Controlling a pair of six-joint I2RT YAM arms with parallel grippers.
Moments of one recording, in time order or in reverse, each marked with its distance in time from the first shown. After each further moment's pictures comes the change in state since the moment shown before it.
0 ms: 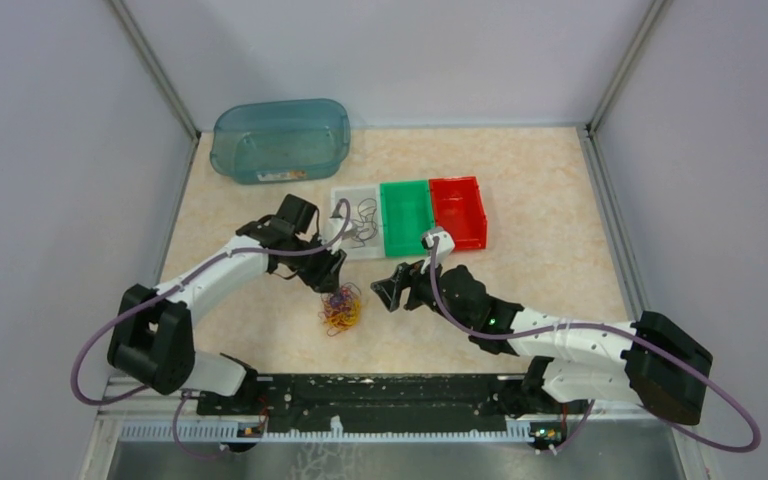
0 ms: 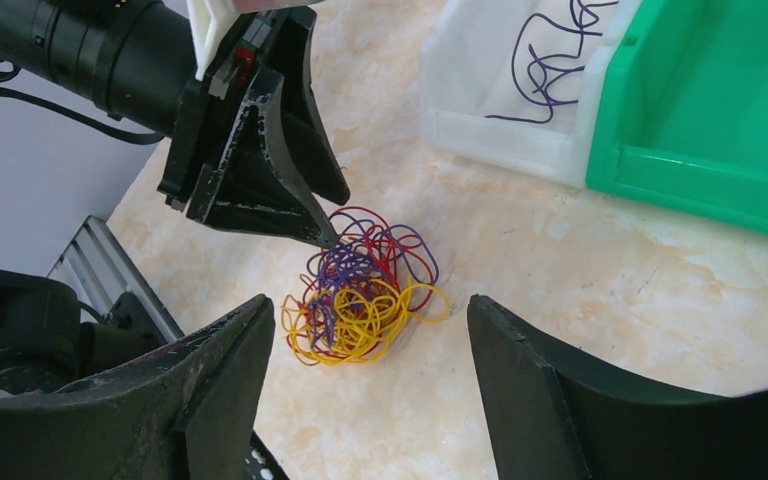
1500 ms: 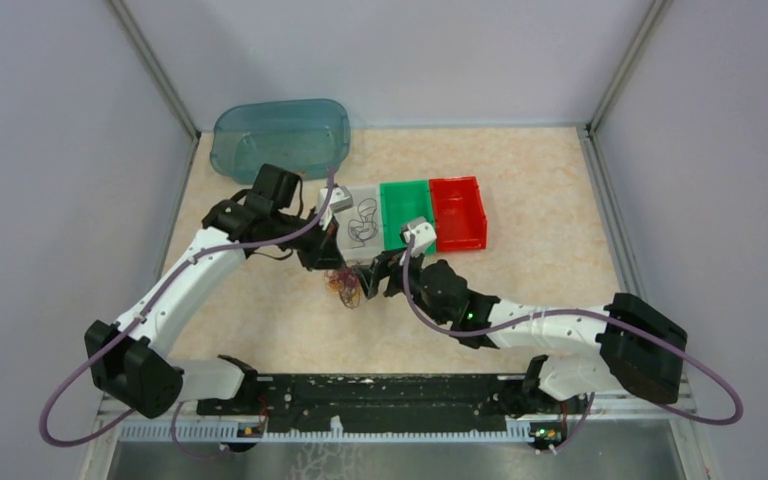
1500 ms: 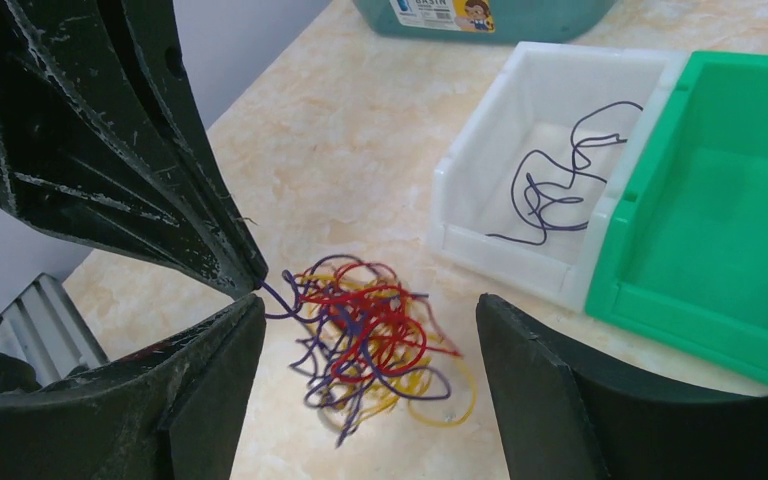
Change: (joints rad) left arm 0.002 -0.107 0.286 -0.229 0.280 0.009; right arm 0.076 0.154 0.132 0.140 0.161 -0.176
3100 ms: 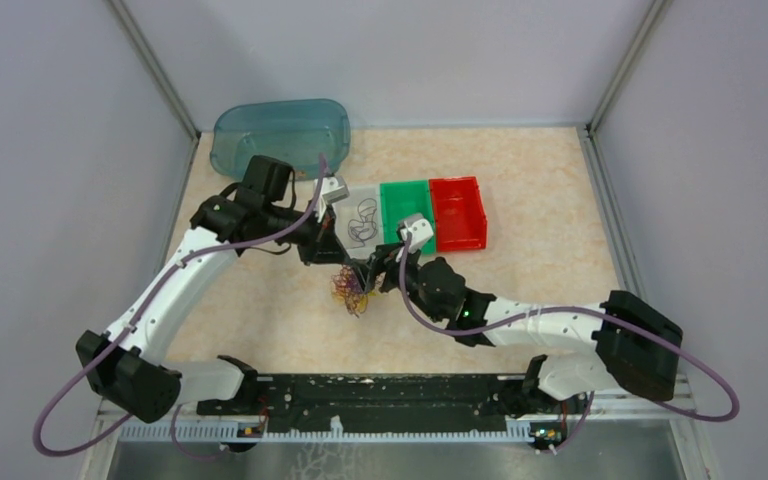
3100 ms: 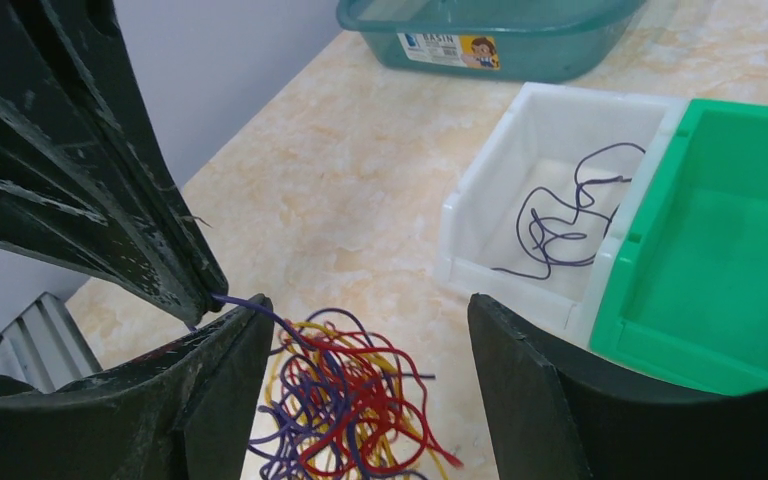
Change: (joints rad) left arm -0.003 -0.024 0.080 -0.026 0.105 -0.038; right arm 0.005 0.036 0.032 0.052 0.008 -0.037
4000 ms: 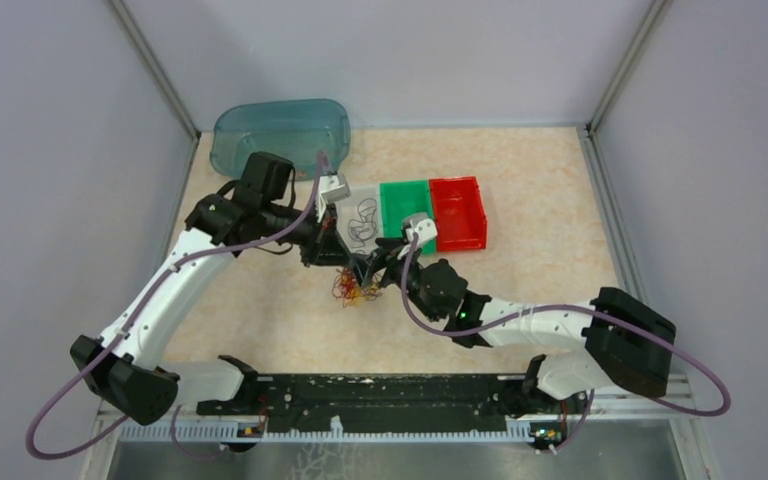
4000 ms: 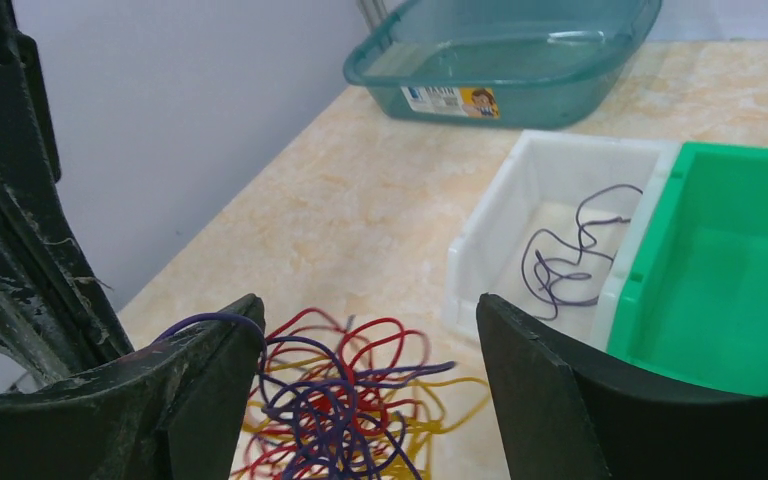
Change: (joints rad) left arm -0.042 -0.014 0.048 -0.028 0.061 -0.019; right arm 0.001 0.027 -0.014 0.125 0.034 -0.006
